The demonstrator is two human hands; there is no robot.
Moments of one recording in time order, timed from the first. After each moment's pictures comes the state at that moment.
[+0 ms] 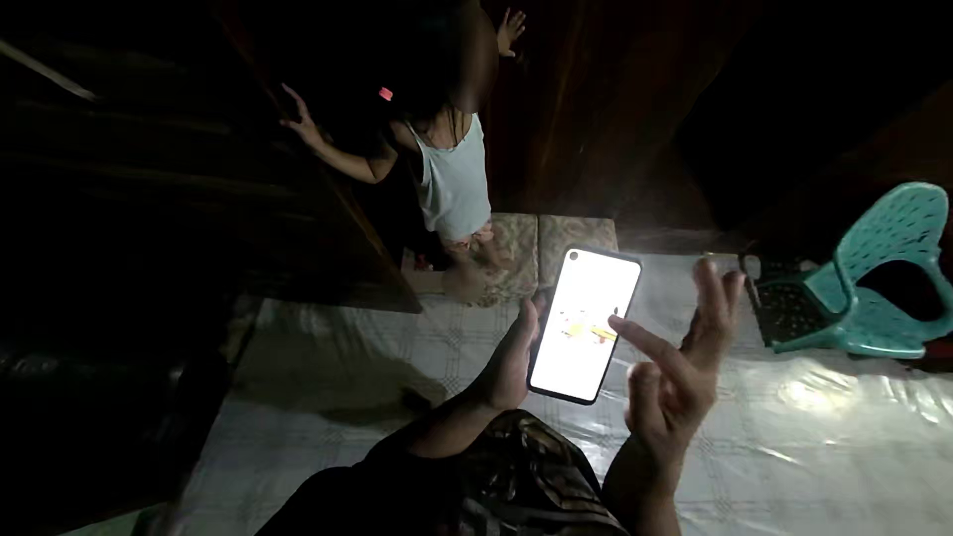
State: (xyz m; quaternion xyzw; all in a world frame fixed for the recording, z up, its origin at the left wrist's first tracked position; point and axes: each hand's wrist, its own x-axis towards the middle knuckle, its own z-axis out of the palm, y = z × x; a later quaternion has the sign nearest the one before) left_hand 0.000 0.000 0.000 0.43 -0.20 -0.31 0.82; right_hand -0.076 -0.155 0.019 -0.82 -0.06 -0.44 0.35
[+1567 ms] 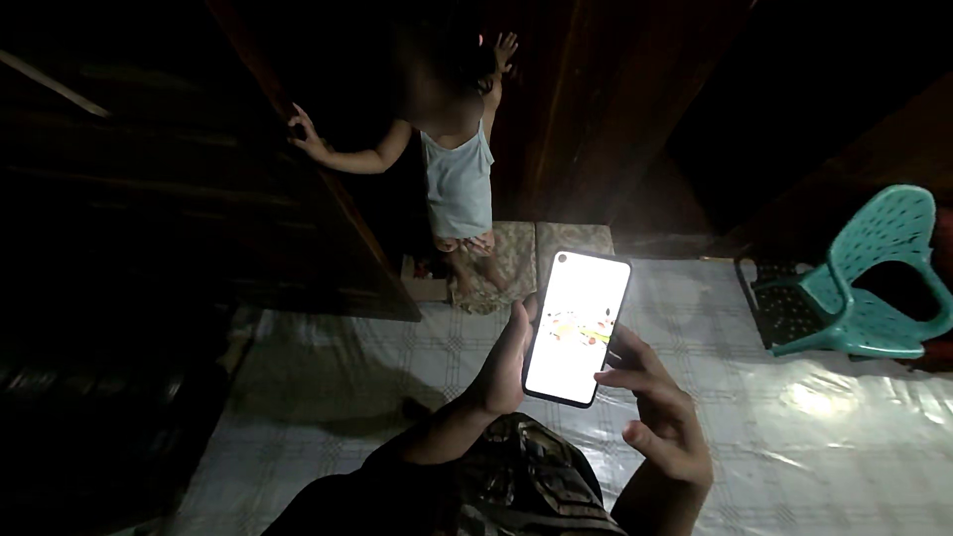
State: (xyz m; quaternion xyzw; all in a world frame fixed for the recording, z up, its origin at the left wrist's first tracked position) left_hand -0.009 0.005 0.001 0.42 -0.22 -0.29 0.83; right_hand -0.120 -0.180 -0.011 -0.76 -0.18 -0.19 0.59
